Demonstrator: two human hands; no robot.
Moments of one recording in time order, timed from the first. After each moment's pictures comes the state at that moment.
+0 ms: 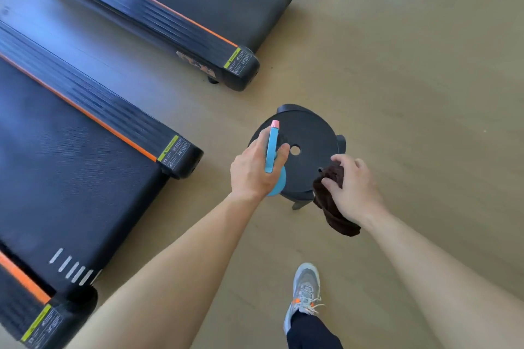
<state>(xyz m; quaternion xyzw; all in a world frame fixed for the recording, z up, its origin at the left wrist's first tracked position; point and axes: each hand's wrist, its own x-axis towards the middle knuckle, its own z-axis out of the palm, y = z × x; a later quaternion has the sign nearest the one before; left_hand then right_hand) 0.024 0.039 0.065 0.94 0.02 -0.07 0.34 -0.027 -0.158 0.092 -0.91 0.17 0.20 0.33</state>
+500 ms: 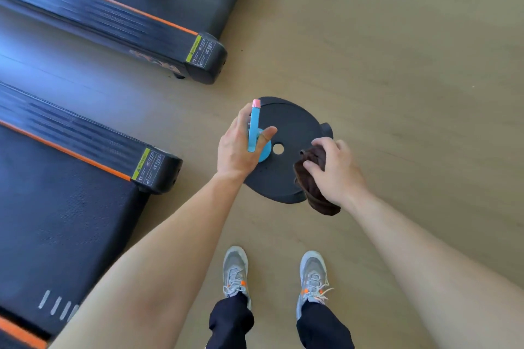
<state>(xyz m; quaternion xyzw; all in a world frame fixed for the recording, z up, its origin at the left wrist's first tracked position) 0.110 0.023 -0.007 0.92 -0.04 -0.12 0.38 0.022 -0.166 0.041 -0.89 0.22 0.19 0.35</state>
